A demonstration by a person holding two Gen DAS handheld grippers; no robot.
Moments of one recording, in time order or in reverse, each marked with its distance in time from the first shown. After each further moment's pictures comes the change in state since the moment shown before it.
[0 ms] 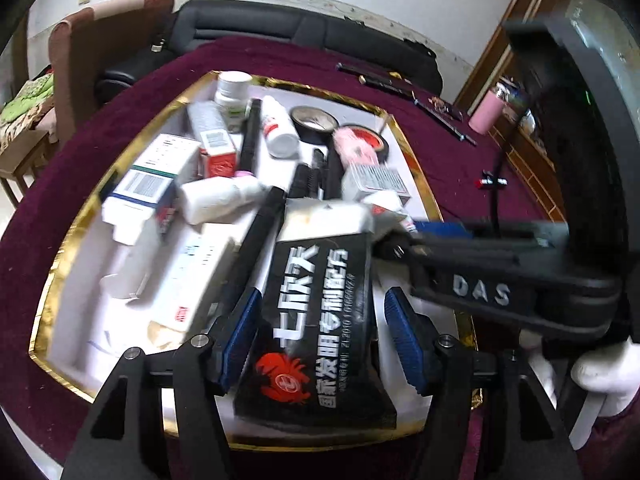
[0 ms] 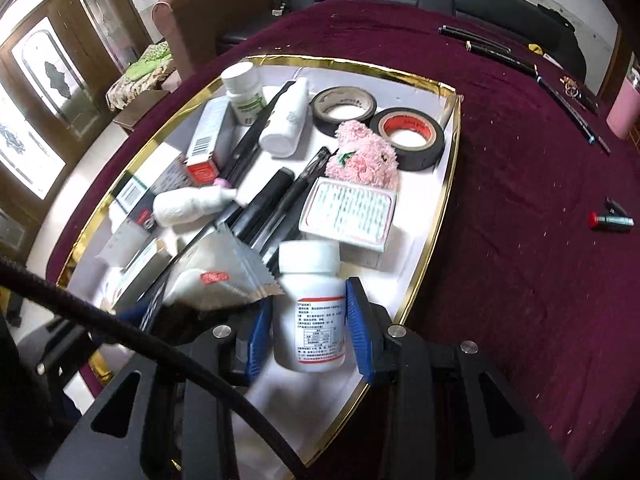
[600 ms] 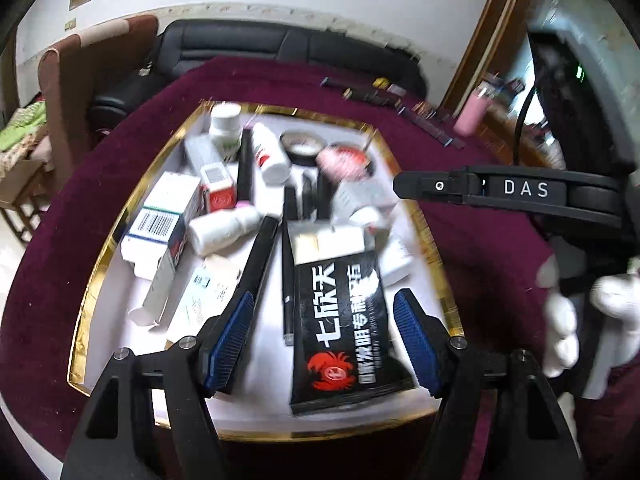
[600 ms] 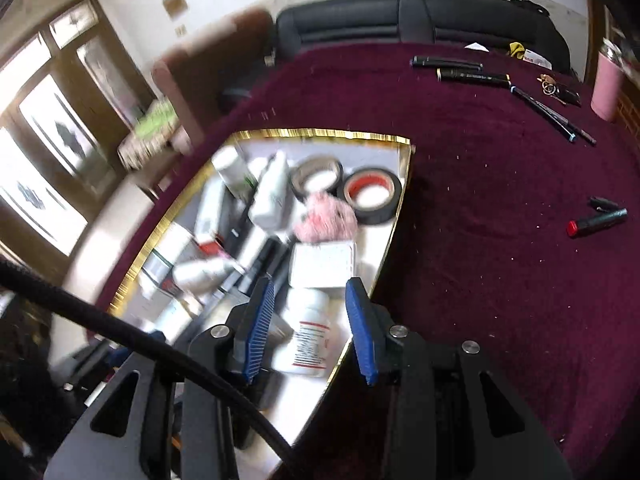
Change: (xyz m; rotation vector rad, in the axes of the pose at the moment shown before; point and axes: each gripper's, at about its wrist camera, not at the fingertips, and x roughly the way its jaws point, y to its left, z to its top) left arm -0.032 -0.004 0.005 0.066 -0.071 -0.047; right arm -0.051 -0.041 0.011 0.140 -0.175 0.125
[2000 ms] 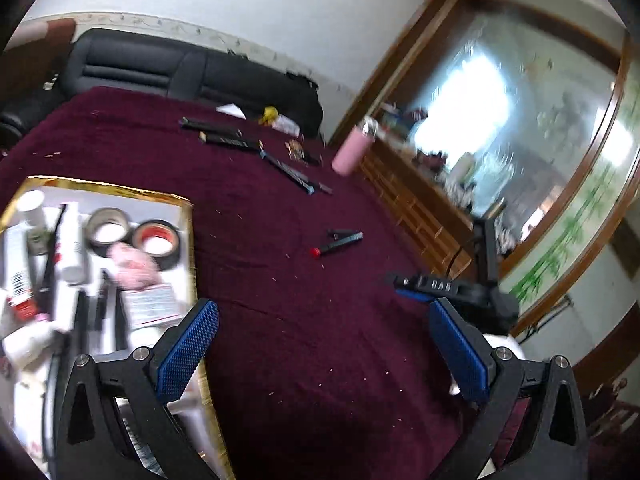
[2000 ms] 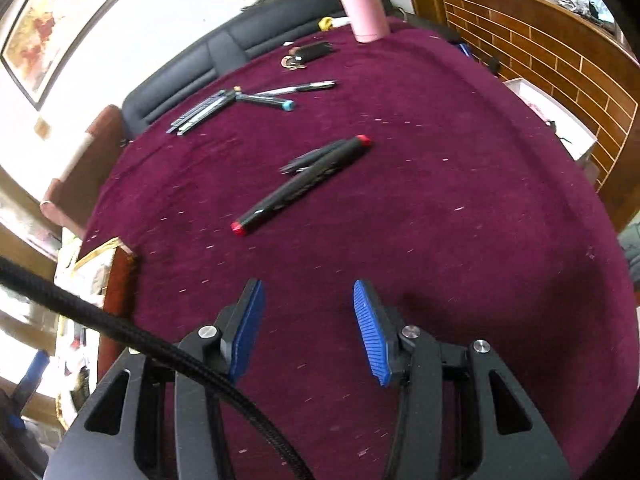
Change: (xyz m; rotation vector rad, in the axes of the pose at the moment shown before) left arm 0.033 -0.114 0.067 0.044 -0.050 -0.367; right arm -0.090 -0.254 -0.032 0.468 -0.101 -0.261
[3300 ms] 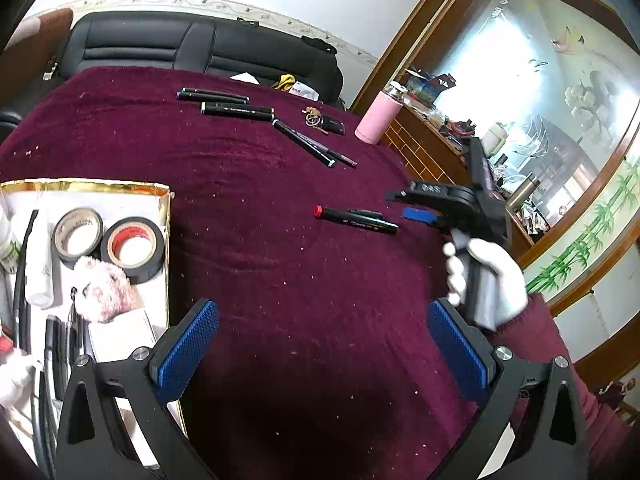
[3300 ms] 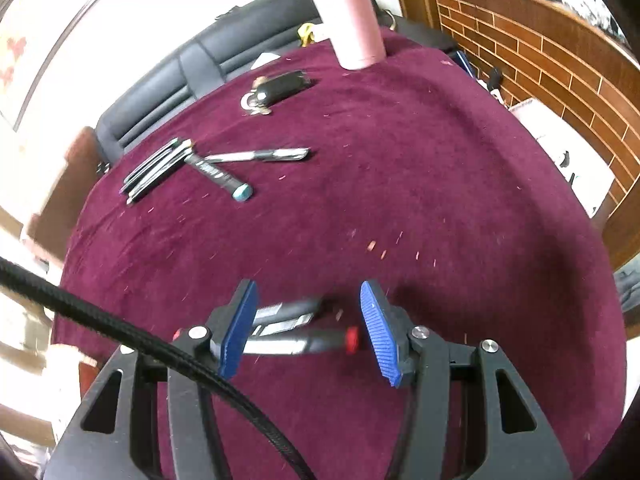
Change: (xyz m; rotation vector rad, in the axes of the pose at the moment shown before) left arm 0.050 0.002 0.020 -0.021 0.115 0.085; right arm 0.067 -0.029 0.121 0.048 -0.003 -0.031
